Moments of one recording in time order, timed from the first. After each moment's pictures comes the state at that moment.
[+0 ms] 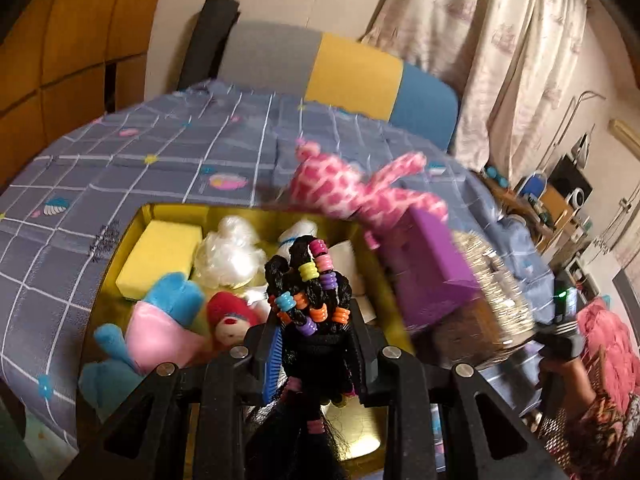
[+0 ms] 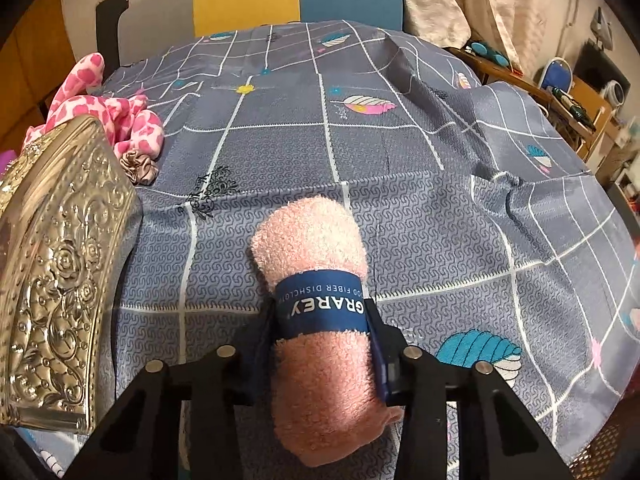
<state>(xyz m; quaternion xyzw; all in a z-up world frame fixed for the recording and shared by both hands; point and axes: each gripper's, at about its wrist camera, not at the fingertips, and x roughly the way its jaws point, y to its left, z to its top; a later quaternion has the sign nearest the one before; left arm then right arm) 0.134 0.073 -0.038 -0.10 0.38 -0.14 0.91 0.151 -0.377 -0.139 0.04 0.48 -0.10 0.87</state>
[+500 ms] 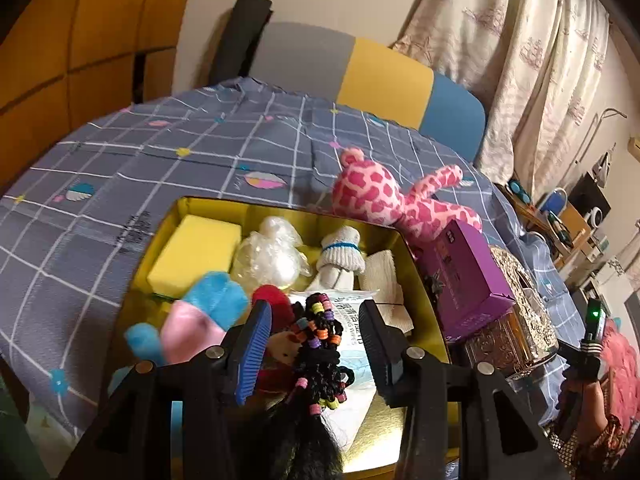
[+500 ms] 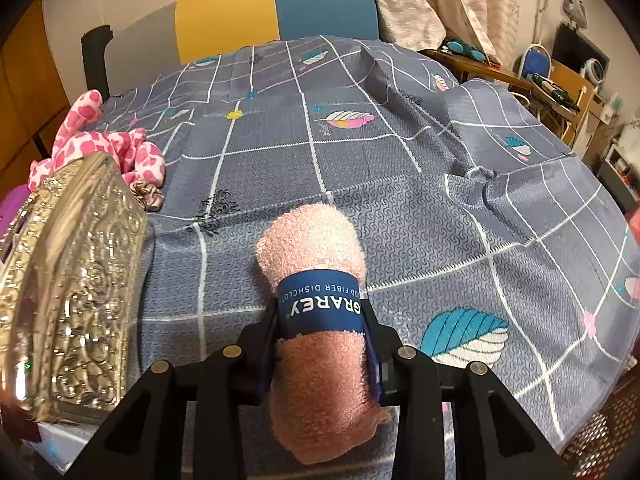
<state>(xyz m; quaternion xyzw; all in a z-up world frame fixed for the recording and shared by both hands) 0.138 0.100 -0.048 -0.12 0.38 -0.10 0.91 0.130 -0.374 -0.120 0.08 0.45 -0.12 0.88</state>
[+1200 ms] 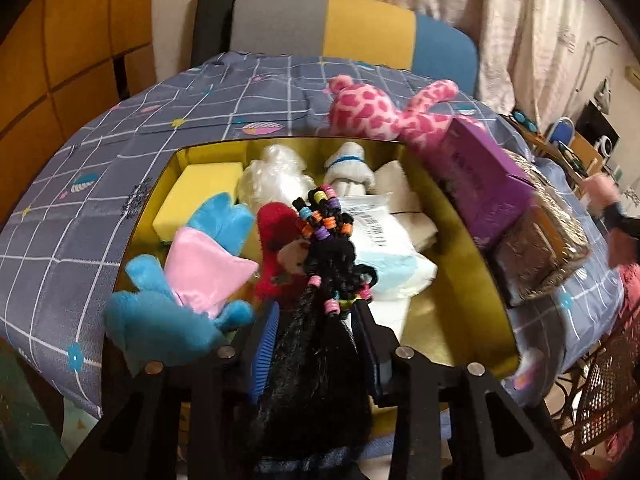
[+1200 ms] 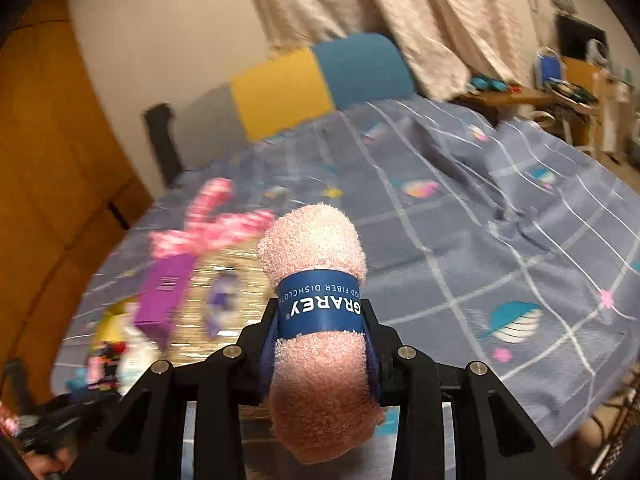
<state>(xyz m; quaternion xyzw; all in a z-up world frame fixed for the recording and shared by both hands) 0.111 0.084 -0.087 -0.01 0.44 -0.10 0.89 0.067 -0.296 -0.019 0.17 0.32 -0.02 0.93</state>
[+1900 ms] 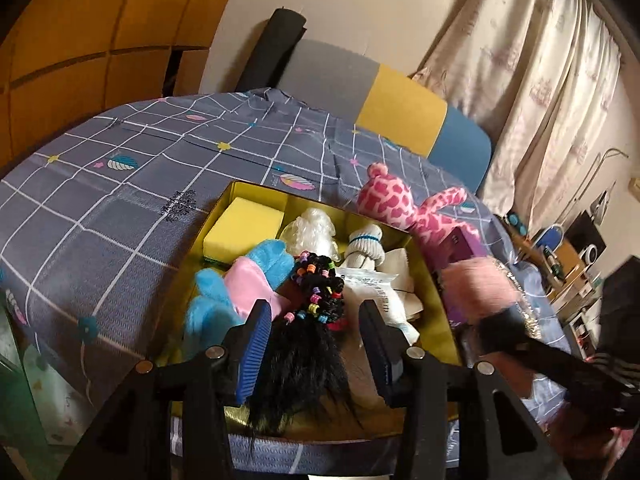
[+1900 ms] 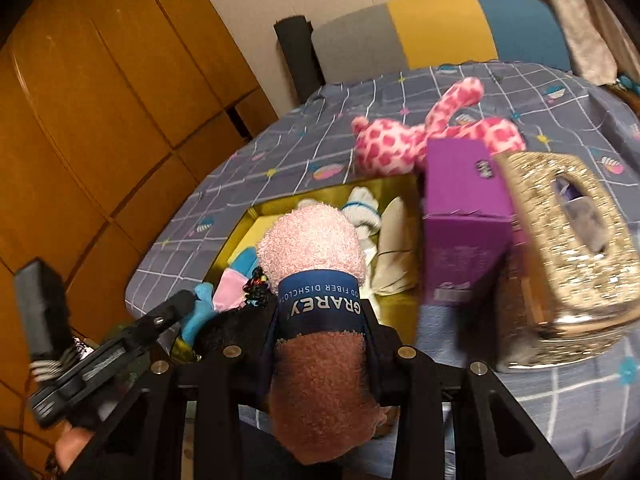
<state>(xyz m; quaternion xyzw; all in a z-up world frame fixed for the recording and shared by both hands) 0.083 0.148 -0.056 -0.17 0.35 -0.08 0.92 0.101 -0.079 -0.052 0.13 0.40 0.18 0.89</state>
